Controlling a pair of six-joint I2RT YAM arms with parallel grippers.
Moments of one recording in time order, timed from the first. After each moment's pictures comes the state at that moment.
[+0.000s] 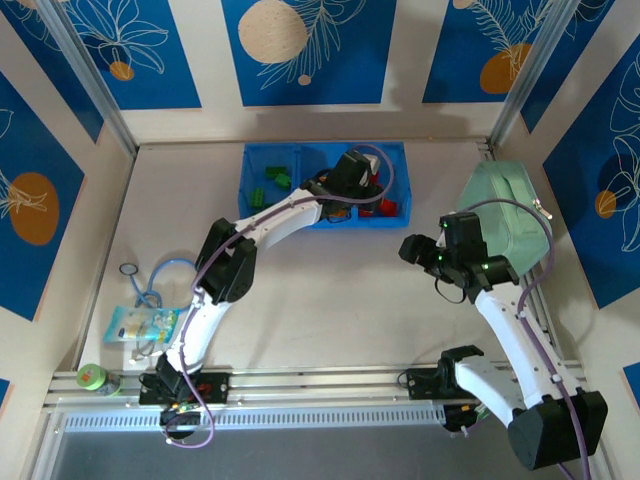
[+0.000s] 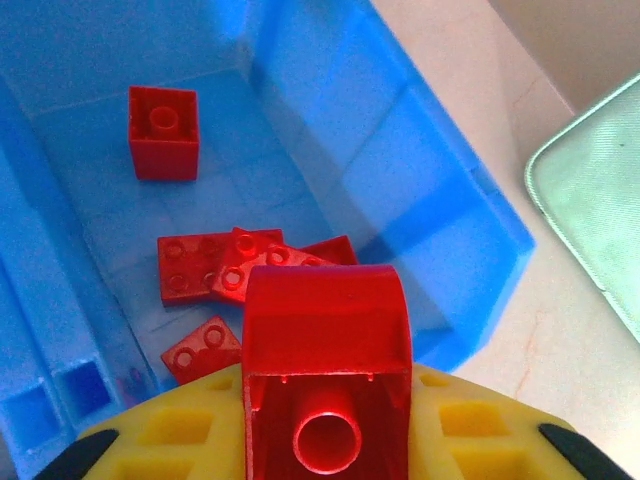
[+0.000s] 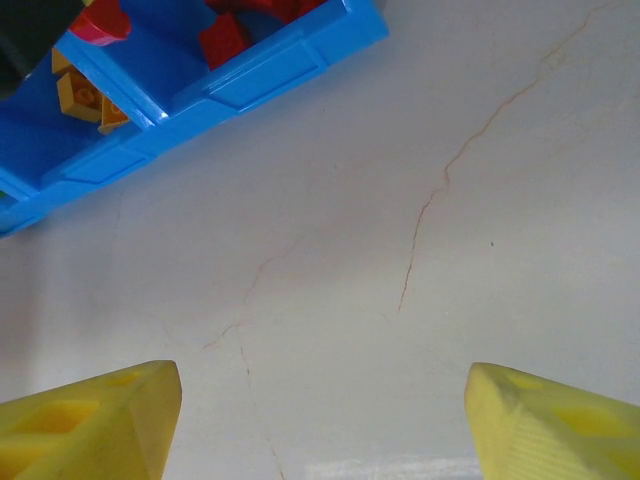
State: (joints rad) left arm -0.76 2.30 2.03 -0.40 0.07 -0.39; right arm 0.18 0.90 0.79 -0.78 -0.13 0.61
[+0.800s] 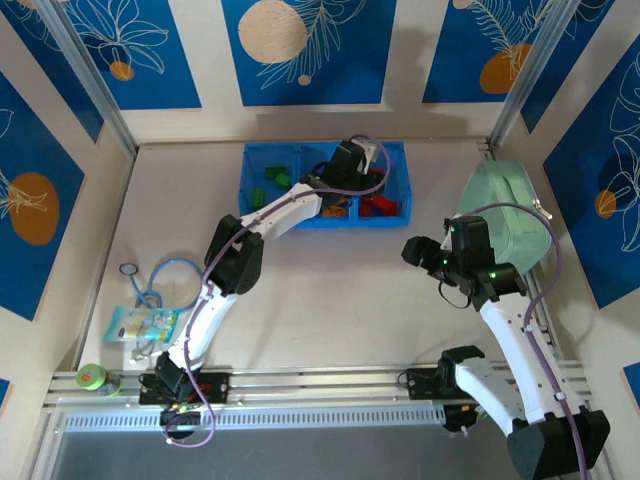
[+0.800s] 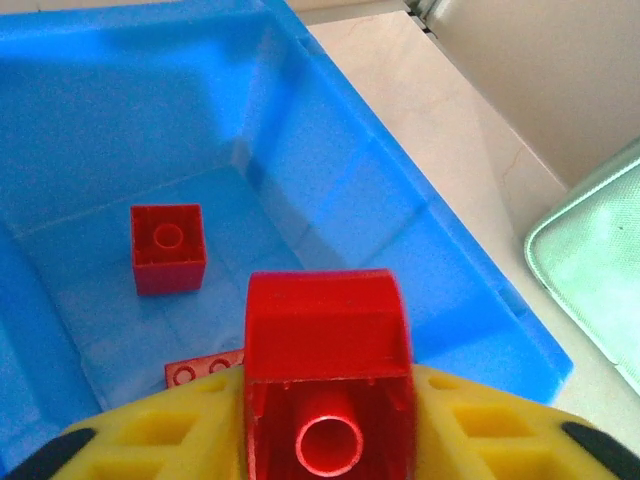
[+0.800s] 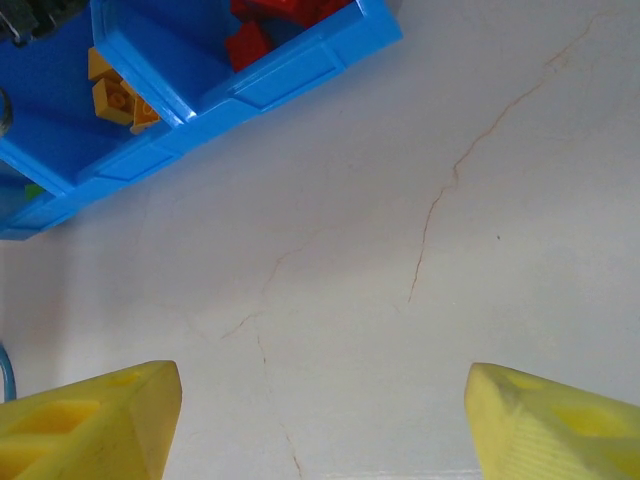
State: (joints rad) left arm -0.71 2.43 2.19 -0.30 0.13 -0.33; right arm 0.16 0.83 0.79 -0.82 -0.17 0.61
